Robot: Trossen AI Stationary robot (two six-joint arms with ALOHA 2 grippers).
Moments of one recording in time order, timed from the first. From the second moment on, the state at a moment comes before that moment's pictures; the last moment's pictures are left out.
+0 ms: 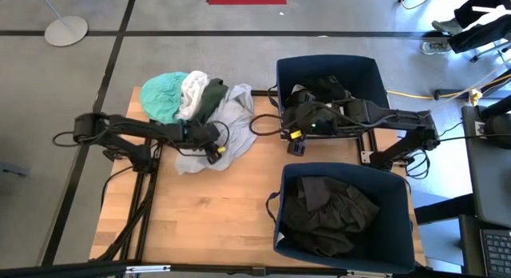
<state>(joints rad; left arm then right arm) 0.21 1.33 0.56 -0.28 -0.29 -0.29 0.03 1.52 1.73 -0.99 0.34 -0.01</state>
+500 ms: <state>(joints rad) -0.15 1.40 0.56 -0.25 -0.03 -0.36 0.03 1.59 1.64 -0.72 0.18 -0.01</state>
